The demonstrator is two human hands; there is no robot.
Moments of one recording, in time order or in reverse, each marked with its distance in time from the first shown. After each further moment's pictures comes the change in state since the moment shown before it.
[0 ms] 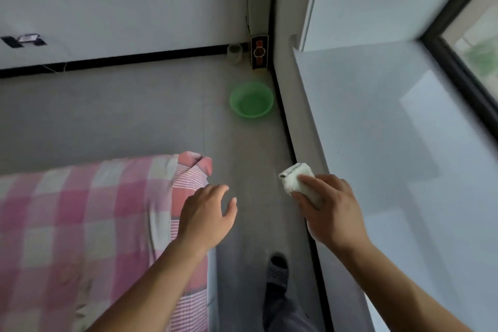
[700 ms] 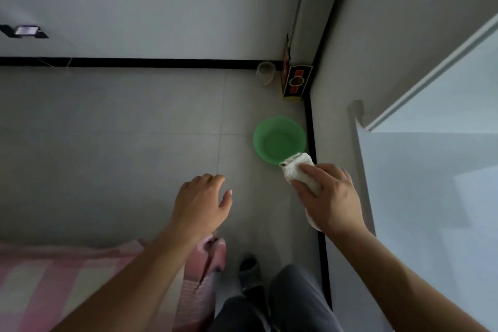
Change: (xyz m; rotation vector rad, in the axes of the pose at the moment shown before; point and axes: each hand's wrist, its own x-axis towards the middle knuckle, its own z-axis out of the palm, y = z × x) left_hand 0.412 -0.122 -0.069 0.197 -0.028 -0.028; right_hand 0.429 -0.018 0.184 -0.031 -0.120 -0.054
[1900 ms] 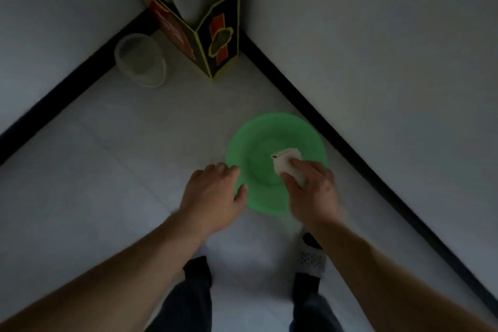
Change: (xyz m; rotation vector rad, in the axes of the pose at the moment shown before) left_hand 0.664 -0.035 0.328 0.142 -0.534 0.824; right_hand 0.325 0.299 0.476 0.036 0.062 1.041
